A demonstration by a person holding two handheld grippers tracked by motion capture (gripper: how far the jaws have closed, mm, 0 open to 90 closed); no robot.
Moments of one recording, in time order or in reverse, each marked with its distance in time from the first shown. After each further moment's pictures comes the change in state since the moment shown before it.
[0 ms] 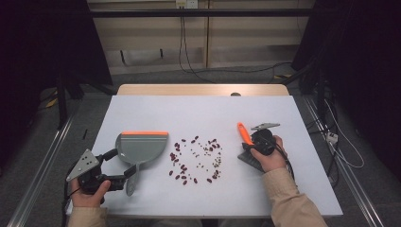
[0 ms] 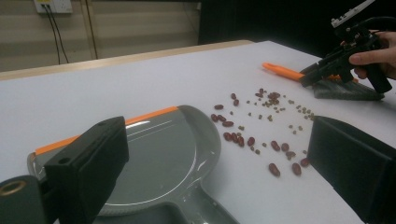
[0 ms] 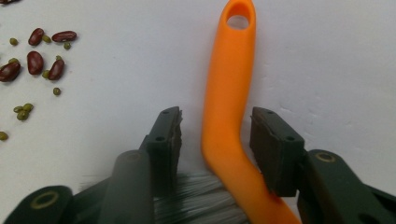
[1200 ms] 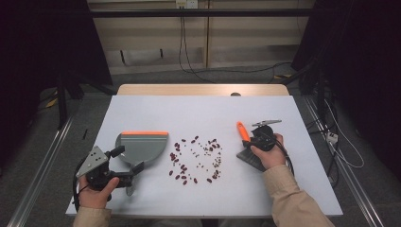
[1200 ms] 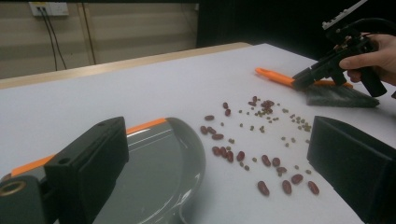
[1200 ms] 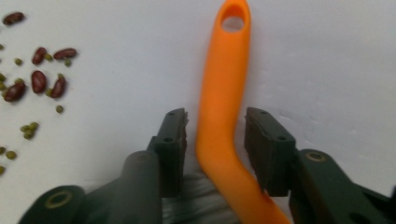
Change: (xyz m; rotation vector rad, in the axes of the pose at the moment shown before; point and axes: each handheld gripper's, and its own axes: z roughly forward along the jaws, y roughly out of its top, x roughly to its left) left arm -0.016 0.014 0.018 0.004 -0.016 0.005; right arm -0.006 0.009 0.002 0.034 0.028 0.054
